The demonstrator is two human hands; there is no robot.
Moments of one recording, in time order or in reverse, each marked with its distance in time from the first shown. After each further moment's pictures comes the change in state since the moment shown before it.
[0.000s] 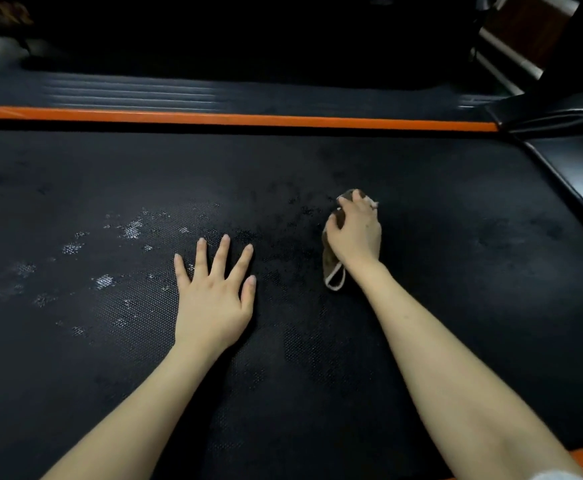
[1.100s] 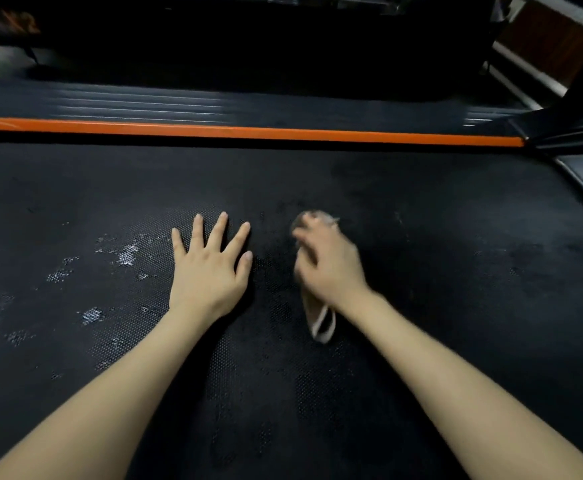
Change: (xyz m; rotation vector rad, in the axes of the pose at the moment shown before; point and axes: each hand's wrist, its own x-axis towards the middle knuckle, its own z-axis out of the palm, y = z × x) left_hand 0.084 -0.025 0.002 0.020 0.034 0.006; right_hand -0.003 -0.033 0.025 0.122 -0.074 -0.363
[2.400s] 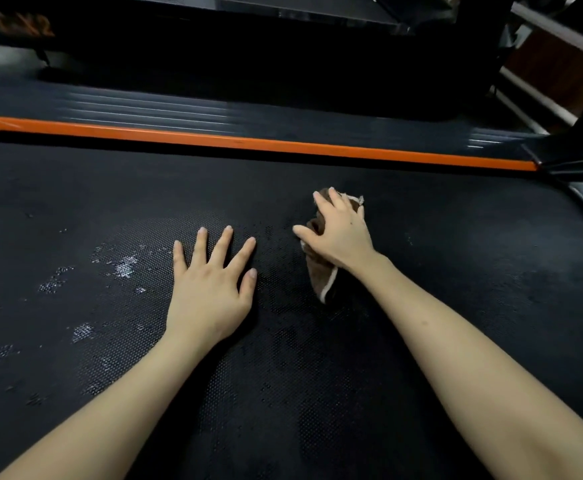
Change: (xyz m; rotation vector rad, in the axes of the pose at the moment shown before) left_hand -0.002 0.000 0.002 -0.035 0.026 -0.011; right_hand 0.079 0.026 0.002 -0.256 -0.155 0.094
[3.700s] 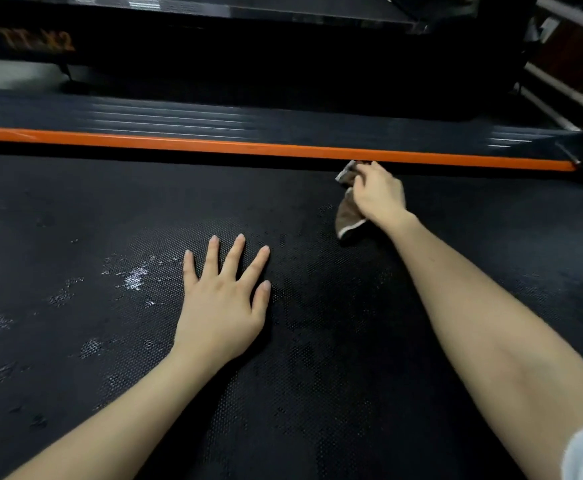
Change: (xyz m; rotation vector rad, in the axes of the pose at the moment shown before) left_hand 0.000 -0.001 0.000 0.015 0.000 0.021; right_hand 0.090 0.047 -0.004 0.081 0.180 0.185
